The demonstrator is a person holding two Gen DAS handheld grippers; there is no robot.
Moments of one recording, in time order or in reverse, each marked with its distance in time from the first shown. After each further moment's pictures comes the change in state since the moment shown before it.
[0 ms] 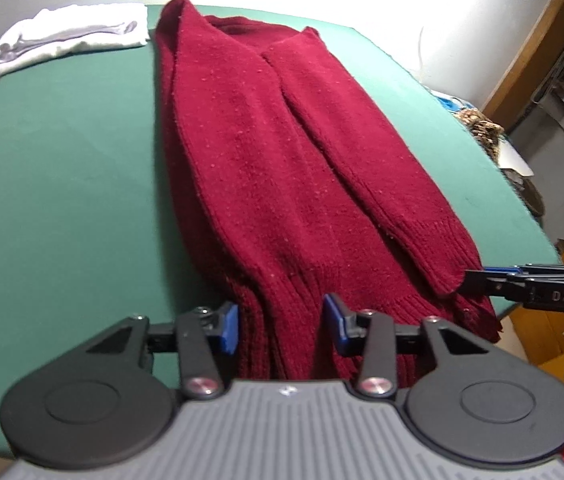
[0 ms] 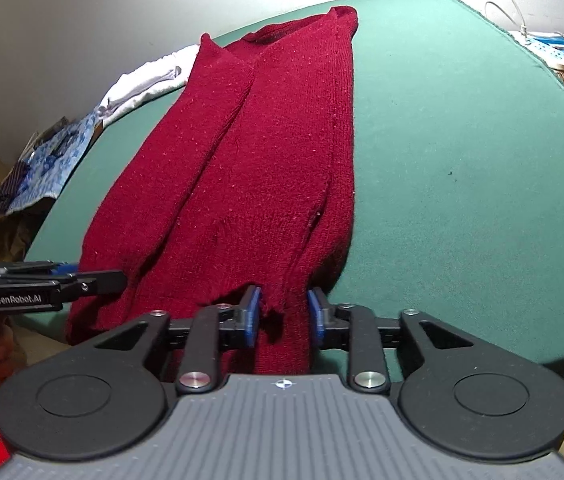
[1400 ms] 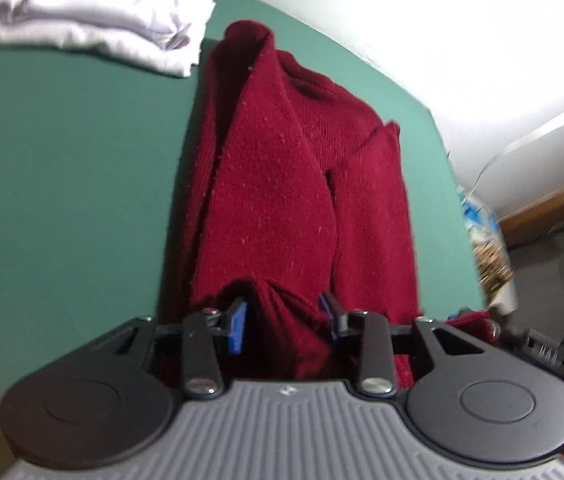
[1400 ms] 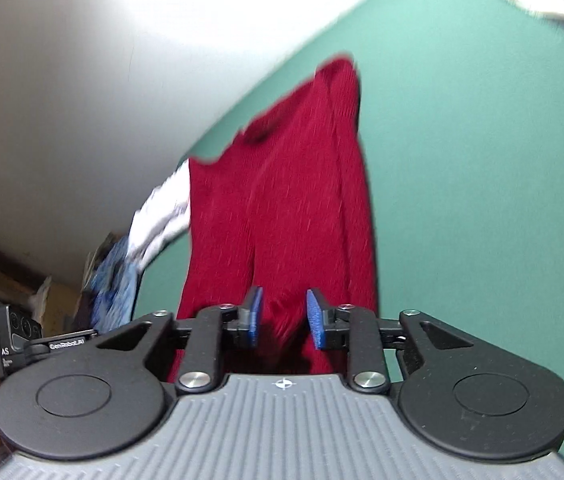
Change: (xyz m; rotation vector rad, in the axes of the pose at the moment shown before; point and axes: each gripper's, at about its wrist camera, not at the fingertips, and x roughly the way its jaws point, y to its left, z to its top) left arm 0.060 0.084 0.174 -0.439 0.022 -0.085; right arm 0.066 -0.070 0.156 0.301 -0.097 0.265
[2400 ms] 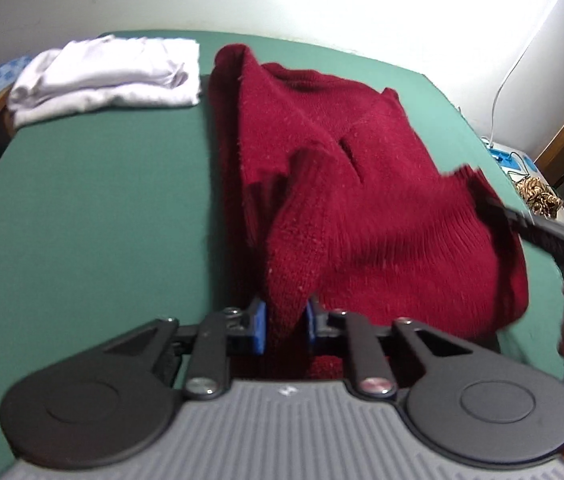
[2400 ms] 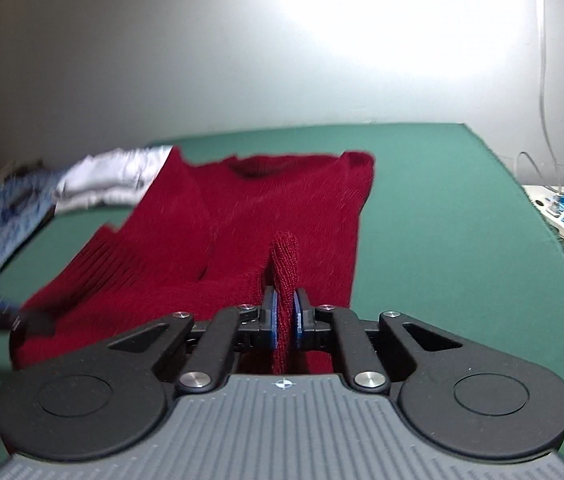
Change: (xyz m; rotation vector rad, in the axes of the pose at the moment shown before) left arm -0.023 -0.016 -0.084 0.326 -0.090 0.226; right arm 0.029 0.049 -0.045 -0.532 -0.170 -0.283
